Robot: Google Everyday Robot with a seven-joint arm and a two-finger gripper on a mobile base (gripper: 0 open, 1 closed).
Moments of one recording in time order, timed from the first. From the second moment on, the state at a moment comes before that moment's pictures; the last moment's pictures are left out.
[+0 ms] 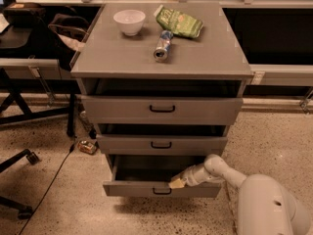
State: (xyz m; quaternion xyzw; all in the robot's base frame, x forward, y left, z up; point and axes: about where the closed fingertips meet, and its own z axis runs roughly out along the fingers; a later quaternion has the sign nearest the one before) arm 0.624 -0.105 0.207 -0.37 0.85 0.31 0.21
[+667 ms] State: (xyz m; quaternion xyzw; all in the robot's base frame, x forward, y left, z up) arm 0.615 -0.106 0.205 -0.37 0.85 0.32 0.20
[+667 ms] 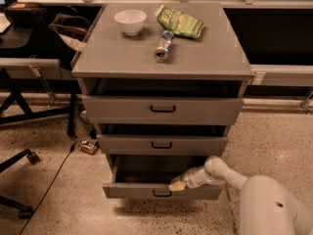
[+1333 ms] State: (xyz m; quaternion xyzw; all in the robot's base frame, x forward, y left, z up) arm 0.591 -0.108 0.205 -0.40 0.83 0.34 0.19
